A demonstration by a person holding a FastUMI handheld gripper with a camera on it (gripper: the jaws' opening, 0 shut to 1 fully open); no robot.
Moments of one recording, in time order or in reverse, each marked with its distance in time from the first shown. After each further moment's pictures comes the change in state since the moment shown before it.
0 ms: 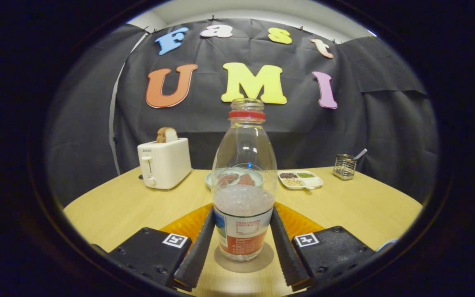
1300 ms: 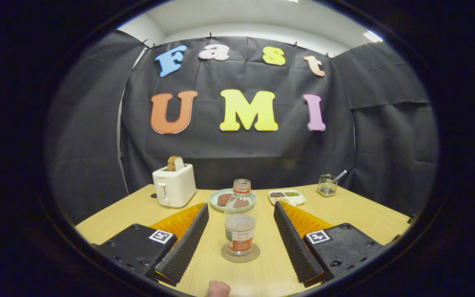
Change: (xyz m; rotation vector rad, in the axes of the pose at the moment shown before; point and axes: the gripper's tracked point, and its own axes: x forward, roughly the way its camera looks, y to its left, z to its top) arm -0.134 -0.001 0.104 0.005 -0.133 -0.010
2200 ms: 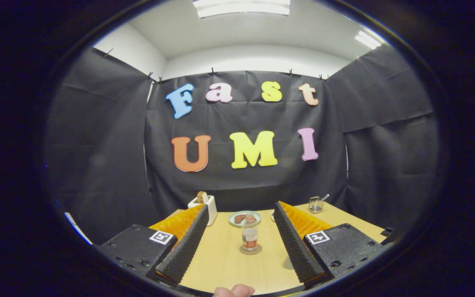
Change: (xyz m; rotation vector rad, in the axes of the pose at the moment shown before) arm -0.214 -0.003 0.135 0.058 -0.112 0.040
